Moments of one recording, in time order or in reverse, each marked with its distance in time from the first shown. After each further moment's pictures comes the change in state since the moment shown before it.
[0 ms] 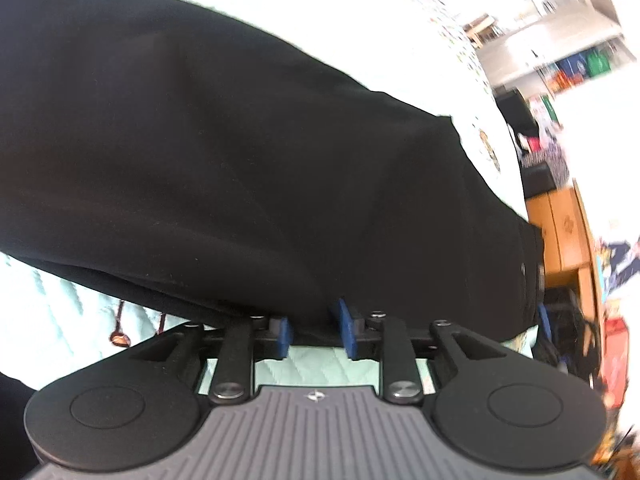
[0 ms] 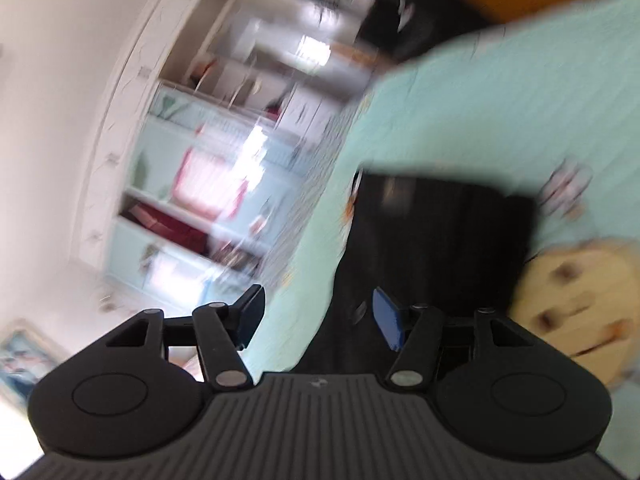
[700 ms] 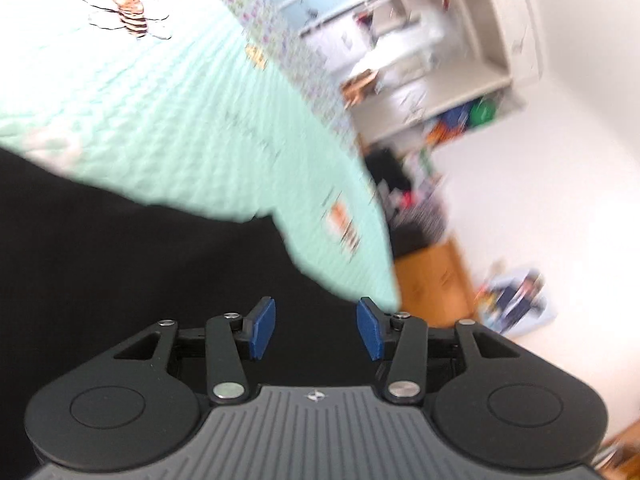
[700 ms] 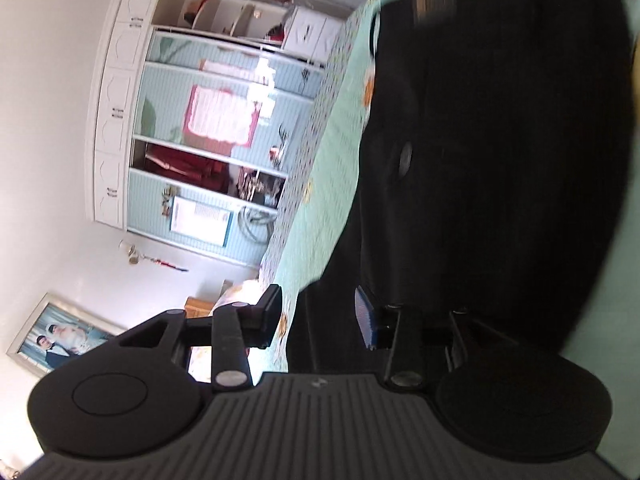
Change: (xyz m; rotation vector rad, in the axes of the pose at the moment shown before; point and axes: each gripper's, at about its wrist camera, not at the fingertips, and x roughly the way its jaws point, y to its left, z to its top) left arm 0.070 -0.083 0.087 -0.032 -0.219 -0.443; right arm 0.050 -0.002 -0.057 0.036 0.199 0.060
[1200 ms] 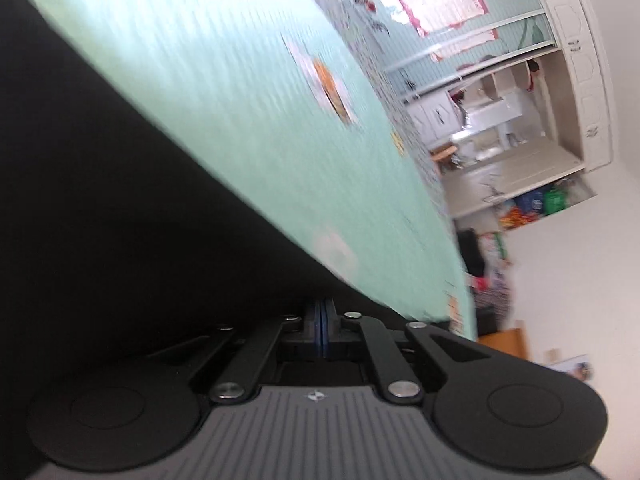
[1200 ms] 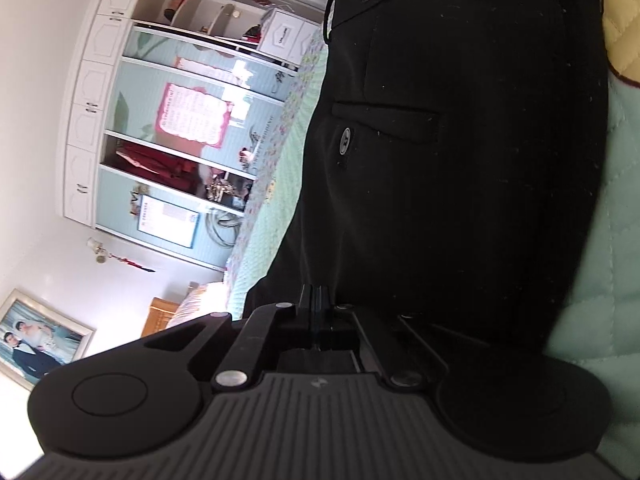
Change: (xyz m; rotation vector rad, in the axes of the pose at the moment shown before) left arm -0.102 0.159 0.039 -0.095 -0.184 0.257; right arm 0.009 -0.008 -0.027 -0.018 -0.021 -0.109
